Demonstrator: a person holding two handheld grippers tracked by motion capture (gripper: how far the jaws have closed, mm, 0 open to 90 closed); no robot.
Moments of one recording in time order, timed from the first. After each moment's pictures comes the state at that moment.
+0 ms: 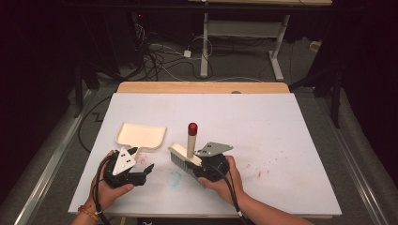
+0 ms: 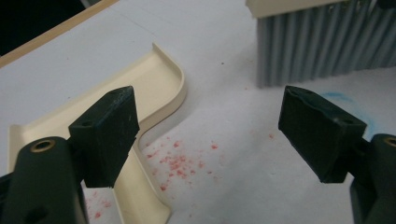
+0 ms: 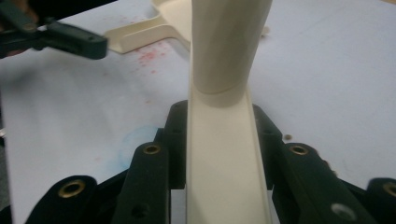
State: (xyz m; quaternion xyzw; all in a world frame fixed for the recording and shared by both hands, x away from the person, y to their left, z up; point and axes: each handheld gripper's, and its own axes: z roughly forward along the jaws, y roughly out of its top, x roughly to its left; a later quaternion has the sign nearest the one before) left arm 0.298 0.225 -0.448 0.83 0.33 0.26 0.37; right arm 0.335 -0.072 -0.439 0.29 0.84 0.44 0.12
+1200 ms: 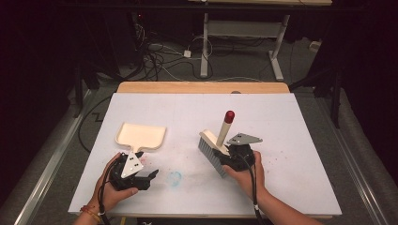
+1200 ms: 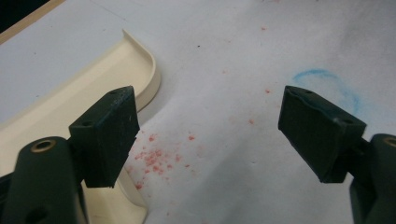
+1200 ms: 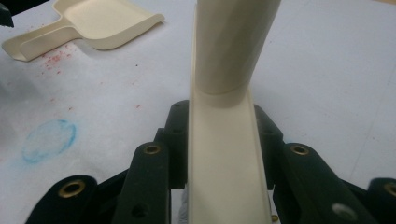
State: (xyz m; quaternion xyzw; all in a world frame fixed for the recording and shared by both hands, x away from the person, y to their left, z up) left arm 0.297 0.213 -0.456 0.86 0.30 0.25 0.34; right arm 0.356 -0.139 -0.437 0.39 0.80 0.42 0.17
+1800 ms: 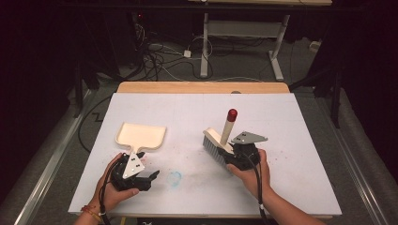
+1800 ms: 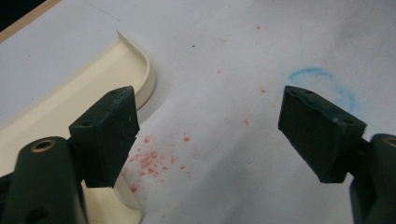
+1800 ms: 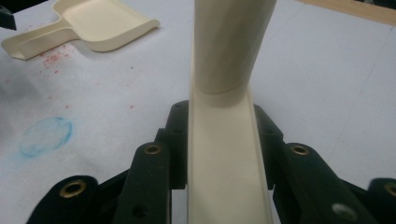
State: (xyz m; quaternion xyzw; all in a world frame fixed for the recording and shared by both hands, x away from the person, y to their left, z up) left arm 0.296 0.211 -0.456 0.86 0.29 0.25 0.34; right arm 0.352 -0.148 -0.424 0.38 0.81 0.42 0.18
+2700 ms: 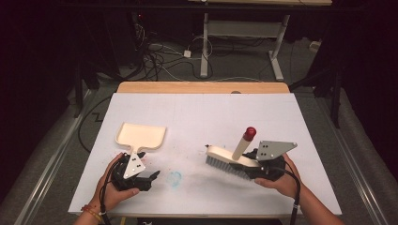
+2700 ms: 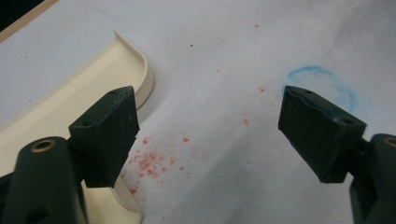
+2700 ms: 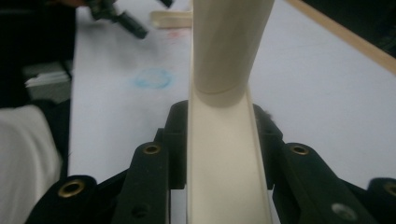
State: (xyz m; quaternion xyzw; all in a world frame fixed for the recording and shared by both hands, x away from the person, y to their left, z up) left arm 0.298 0.210 -0.457 0.86 0.29 0.25 0.34; right arm 0.325 -0.206 -0.401 0.11 0.87 0.47 0.12
